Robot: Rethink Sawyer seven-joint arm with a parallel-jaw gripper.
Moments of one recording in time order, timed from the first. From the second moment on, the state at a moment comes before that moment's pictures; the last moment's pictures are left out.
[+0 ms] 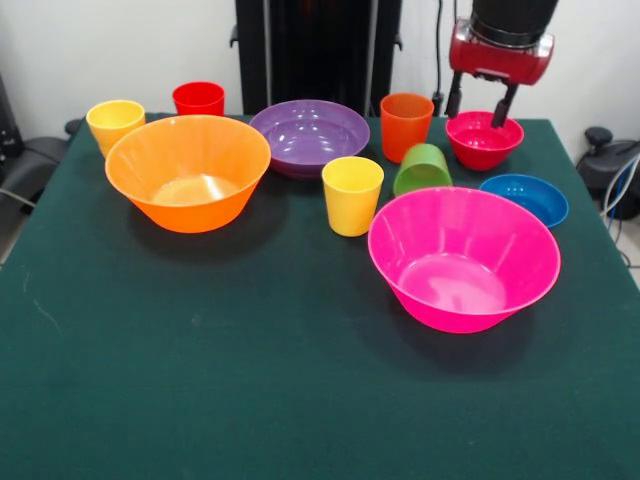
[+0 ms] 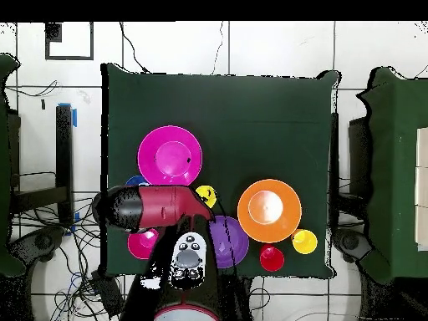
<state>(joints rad) 0.07 -0.71 -0.05 1.82 0.01 0.59 2.08</state>
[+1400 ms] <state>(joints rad) 0.15 -0.62 -0.03 1.72 0.01 0.45 2.08</state>
